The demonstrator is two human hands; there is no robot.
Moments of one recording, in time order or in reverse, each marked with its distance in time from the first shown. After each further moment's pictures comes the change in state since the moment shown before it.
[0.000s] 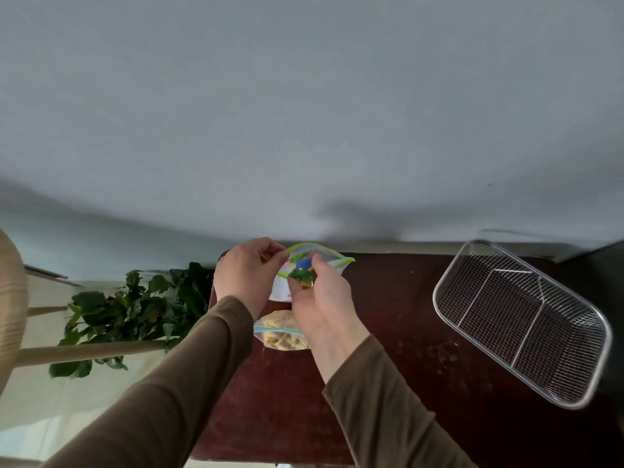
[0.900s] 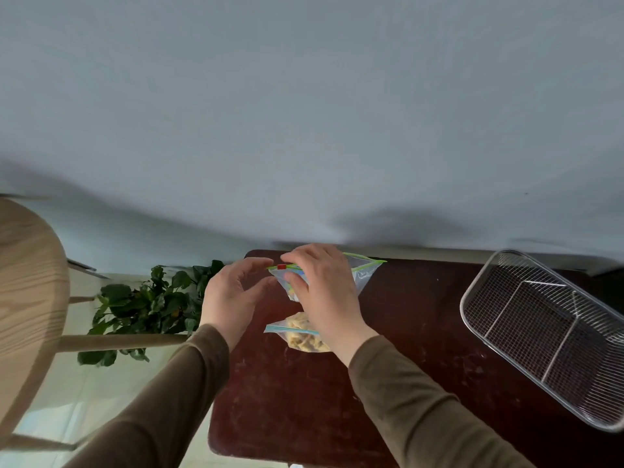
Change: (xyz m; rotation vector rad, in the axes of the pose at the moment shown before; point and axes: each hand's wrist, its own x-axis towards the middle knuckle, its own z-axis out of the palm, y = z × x) left_hand -0.018 -0.069 -0.041 -0.155 -0.018 0.035; right_hand 0.025 0.018 -0.011 -1.821 -0.404 -1.323
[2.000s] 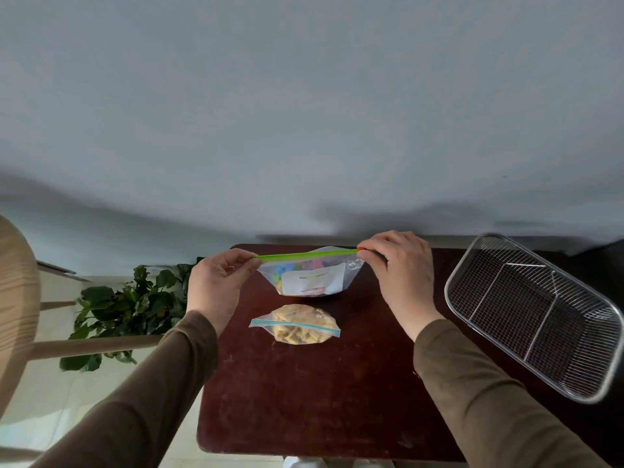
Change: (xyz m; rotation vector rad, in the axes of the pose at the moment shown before) left_hand 0.013 -0.001 0.015 -0.202 0.046 -0.041; right_hand -0.022 0.123 -0.053 -0.285 0.178 0.132
